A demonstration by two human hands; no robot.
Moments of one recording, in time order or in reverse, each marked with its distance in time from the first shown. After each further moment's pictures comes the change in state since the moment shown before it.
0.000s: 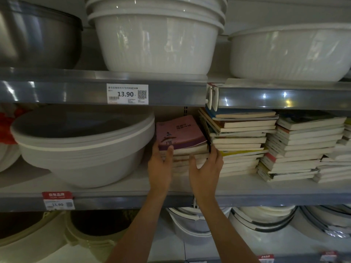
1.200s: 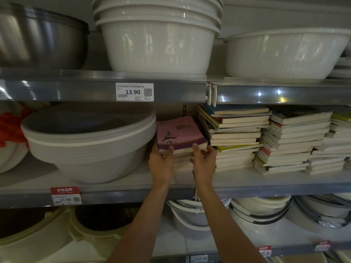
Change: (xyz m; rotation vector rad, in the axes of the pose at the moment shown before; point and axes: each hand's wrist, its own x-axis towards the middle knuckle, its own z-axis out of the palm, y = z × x) left_hand -0.010 0.018 -0.011 -0.066 0.067 -0.103; right_hand 0.002 -0.016 0.006 0.525 -0.027 0.457
